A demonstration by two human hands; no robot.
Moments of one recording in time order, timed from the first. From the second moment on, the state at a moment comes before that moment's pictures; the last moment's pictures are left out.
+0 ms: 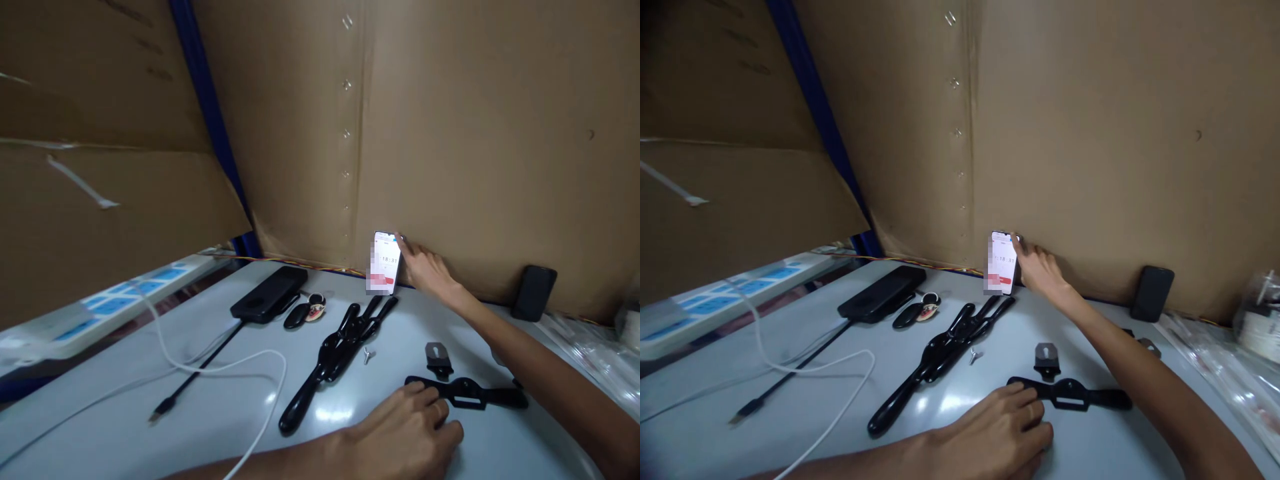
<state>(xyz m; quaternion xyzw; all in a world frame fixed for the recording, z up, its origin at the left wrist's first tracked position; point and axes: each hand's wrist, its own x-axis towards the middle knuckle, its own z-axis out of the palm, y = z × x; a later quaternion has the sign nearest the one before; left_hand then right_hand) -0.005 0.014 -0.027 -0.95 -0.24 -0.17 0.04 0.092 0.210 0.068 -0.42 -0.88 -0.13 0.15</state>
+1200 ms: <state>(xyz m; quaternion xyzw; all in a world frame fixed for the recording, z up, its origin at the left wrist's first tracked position) -0.001 0.013 -0.020 -0.96 -0.24 -0.15 0.07 0.077 0.269 0.036 -0.36 -0.83 0.02 0.42</state>
